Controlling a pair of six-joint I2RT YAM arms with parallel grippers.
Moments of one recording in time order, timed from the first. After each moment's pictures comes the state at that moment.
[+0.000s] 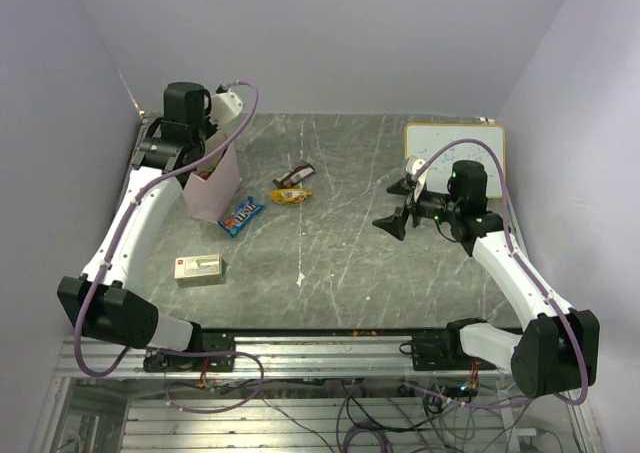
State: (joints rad) left arm -0.22 1.40 1.51 -0.59 -0.42 0.81; right arm 0.17 1.14 0.79 -0.14 -0.91 -0.48
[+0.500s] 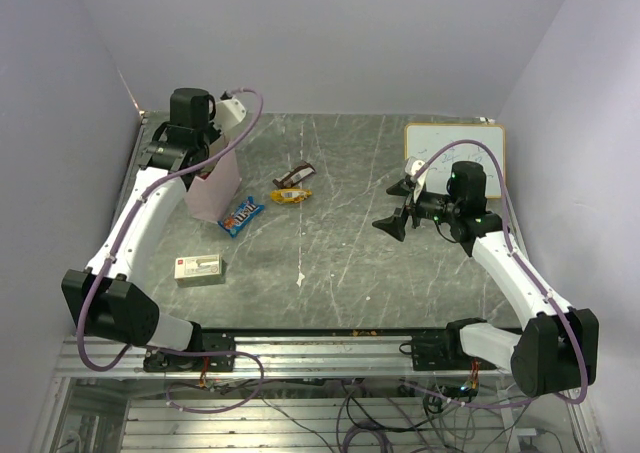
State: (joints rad) left arm -0.22 1.41 1.44 -0.54 -0.42 0.83; right arm 0.17 1.14 0.78 -0.14 -0.91 -0.49
